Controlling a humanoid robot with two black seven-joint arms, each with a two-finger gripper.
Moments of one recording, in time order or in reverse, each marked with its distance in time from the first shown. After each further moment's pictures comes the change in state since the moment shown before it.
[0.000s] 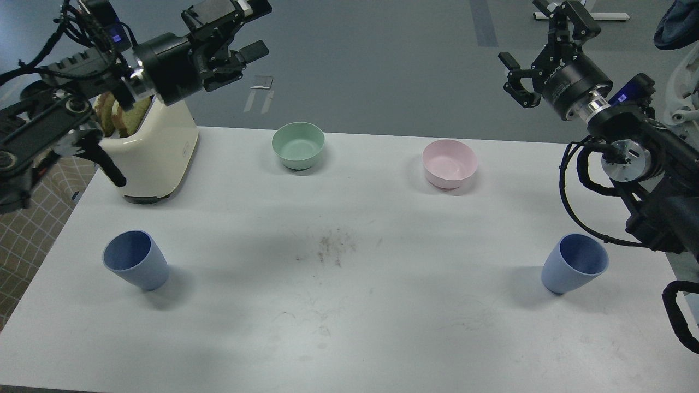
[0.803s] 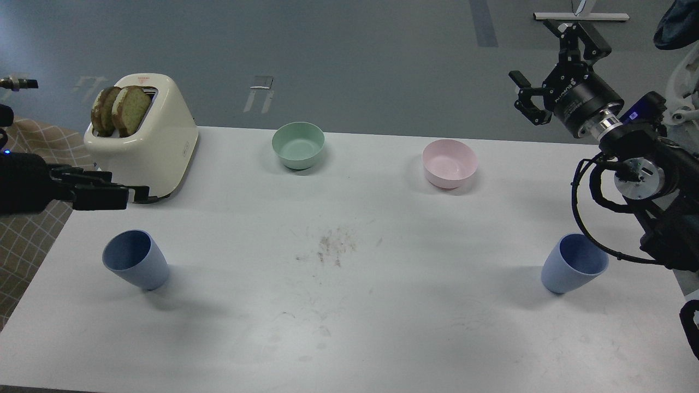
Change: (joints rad) left arm 0.225 0.599 0.185 -0.328 0.662 0.000 -0.024; right arm -0.070 -0.045 0.001 0.065 0.000 0.000 0.000
